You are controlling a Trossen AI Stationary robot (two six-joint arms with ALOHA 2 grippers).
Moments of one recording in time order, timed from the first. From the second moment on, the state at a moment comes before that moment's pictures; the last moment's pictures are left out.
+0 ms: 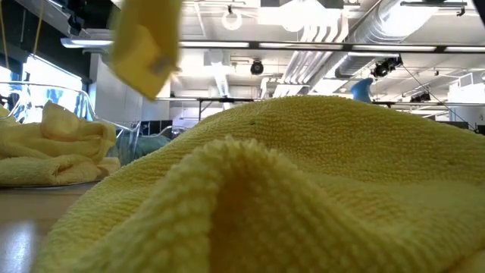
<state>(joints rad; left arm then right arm) 0.13 0.44 0.75 -0.58 -0.48 -0.25 0.22 2.07 2.35 -0.49 0.49 0.12</state>
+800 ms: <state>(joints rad) 0.14 0.33 0.78 -0.58 -0.48 -0.23 0.07 2.53 2.24 0.00 0.17 0.36</state>
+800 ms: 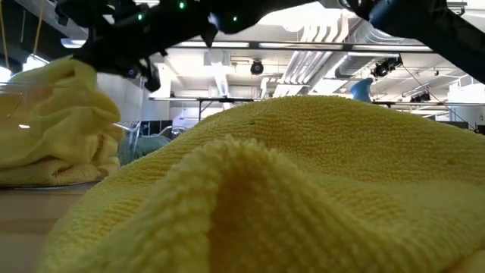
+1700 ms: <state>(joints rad) 0.14 0.55 0.78 -0.89 -0.03 -0.23 0.08 2.32 2.33 -0.86 0.22 0.41</state>
